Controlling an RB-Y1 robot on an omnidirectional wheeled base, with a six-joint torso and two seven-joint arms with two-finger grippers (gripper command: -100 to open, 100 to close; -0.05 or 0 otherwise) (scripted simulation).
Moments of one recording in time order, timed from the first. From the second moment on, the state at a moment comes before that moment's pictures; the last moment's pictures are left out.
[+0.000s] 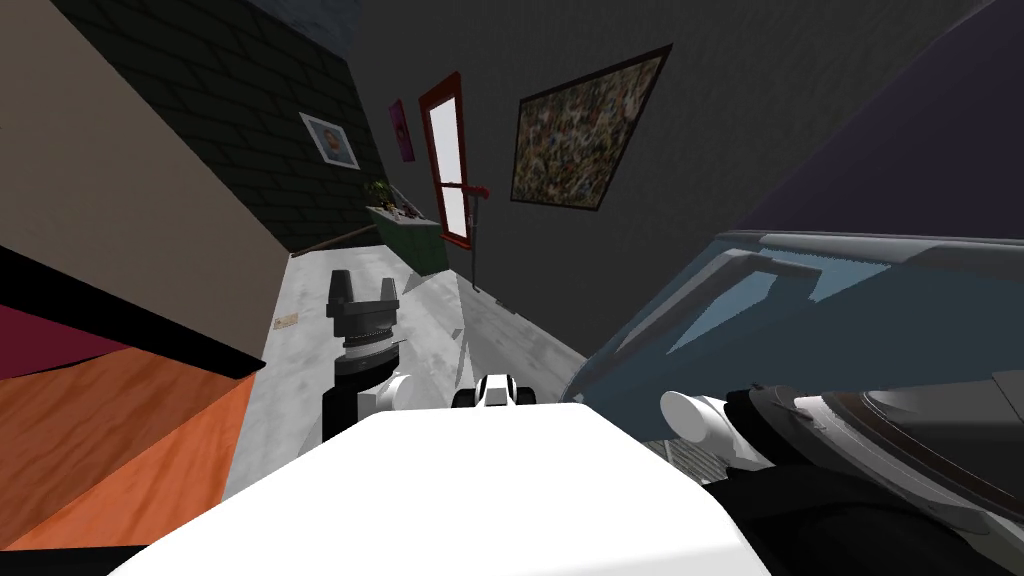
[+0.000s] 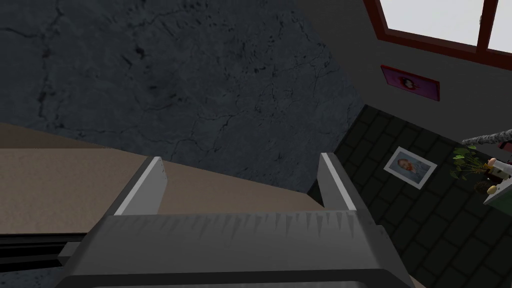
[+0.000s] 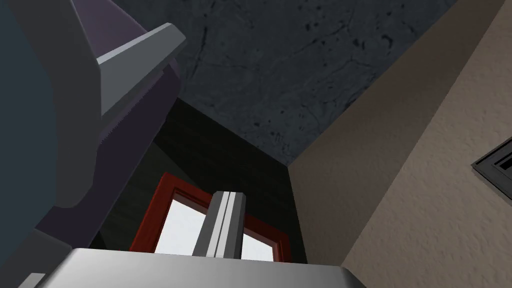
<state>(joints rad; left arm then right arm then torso) 0.50 0.04 0.02 -2.29 0.09 -0.59 -0.02 0.58 -0.17 -0.61 -2.50 -0.60 -1.11 0.93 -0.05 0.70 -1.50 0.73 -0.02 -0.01</state>
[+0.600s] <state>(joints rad) 0.50 0.04 0.02 -2.29 0.09 -0.59 -0.02 0.42 -0.16 -0.47 -2.49 -0.60 -1.13 0.89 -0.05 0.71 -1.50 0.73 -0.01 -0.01</state>
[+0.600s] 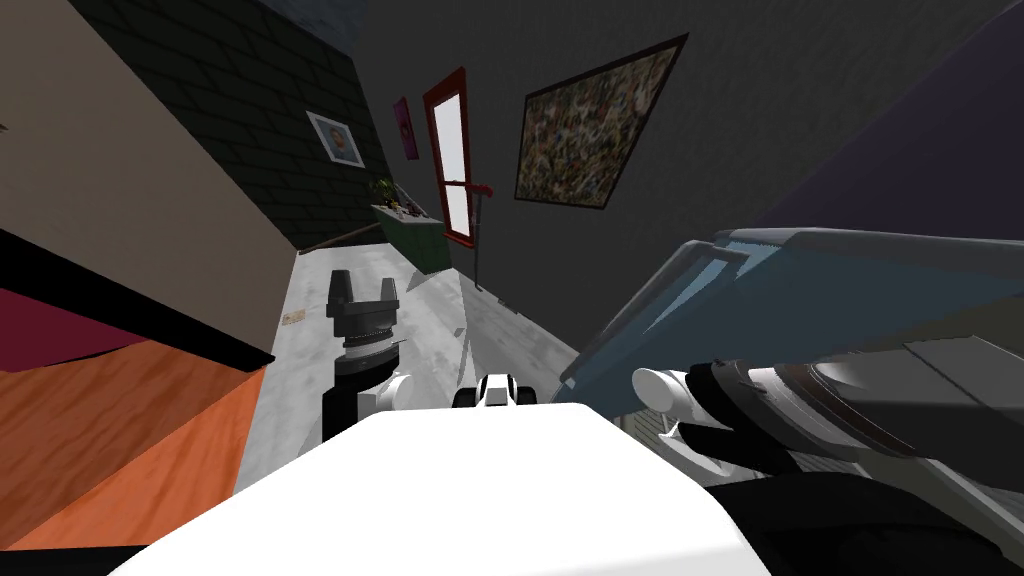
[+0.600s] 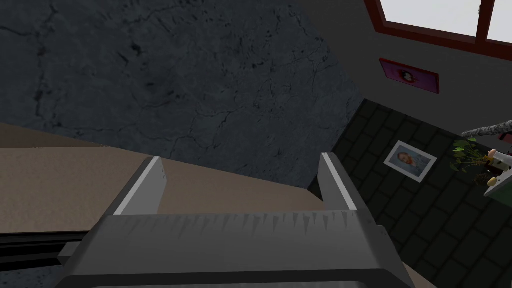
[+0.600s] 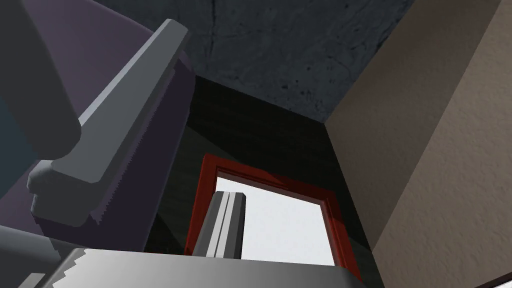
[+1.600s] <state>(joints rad) 0.50 0.04 0.02 -2.29 0.09 -0.59 -0.02 0.15 -0.11 -0.24 -2.50 -0.71 -1.28 0.74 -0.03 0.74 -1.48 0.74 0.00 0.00</state>
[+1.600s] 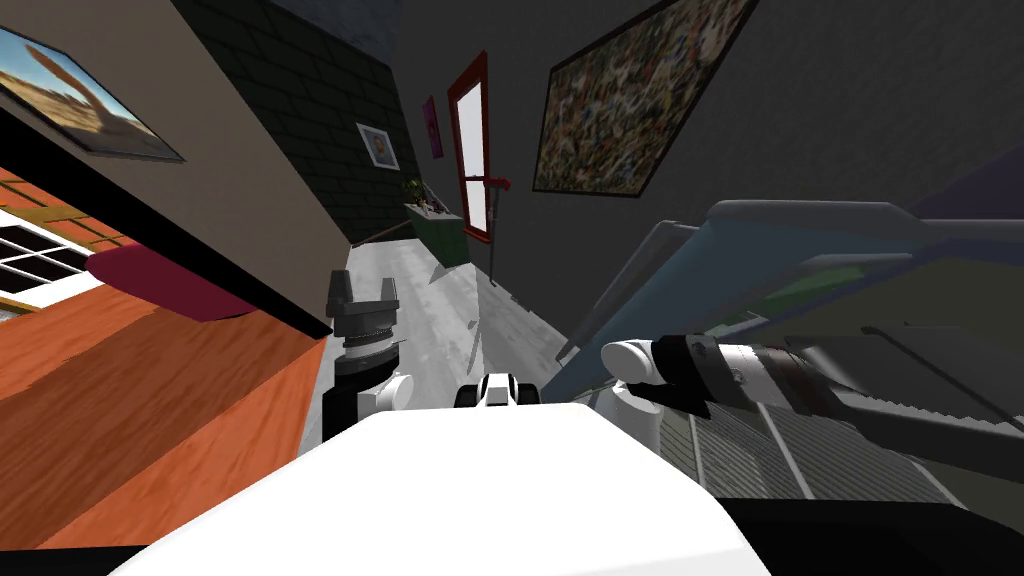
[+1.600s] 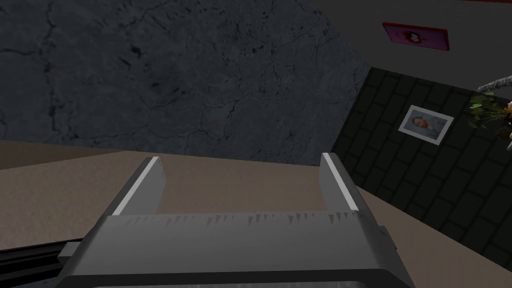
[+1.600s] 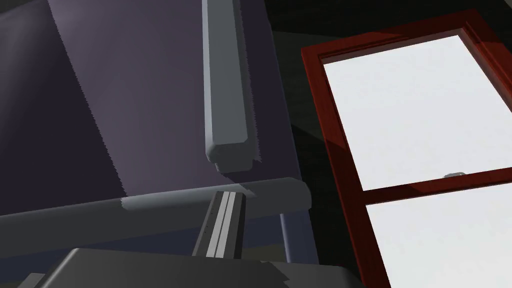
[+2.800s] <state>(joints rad) 0.50 0.04 0.02 -2.29 0.09 -0.59 -0.02 -0.21 -0.07 0.05 -2.53 -0.84 -1.49 0.53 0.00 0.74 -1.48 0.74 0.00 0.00</state>
